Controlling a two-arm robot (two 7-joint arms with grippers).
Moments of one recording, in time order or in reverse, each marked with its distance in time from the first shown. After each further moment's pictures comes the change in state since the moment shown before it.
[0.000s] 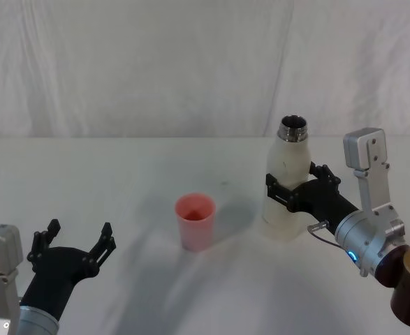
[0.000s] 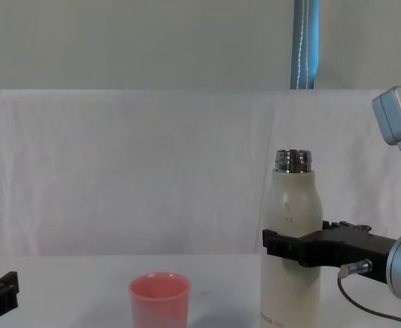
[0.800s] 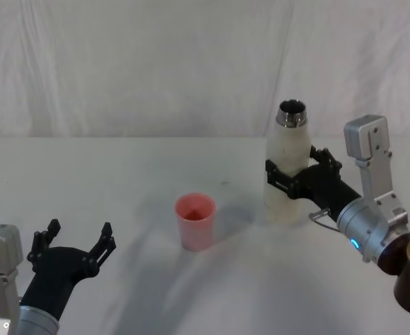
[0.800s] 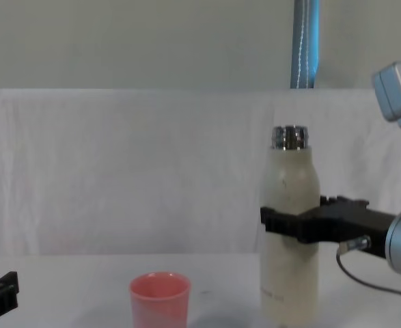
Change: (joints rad) left arm 0.000 0.000 0.000 0.000 0.000 0.000 0.000; right arm 0.020 0.008 -0.003 -0.014 -0.026 -0.031 0.012
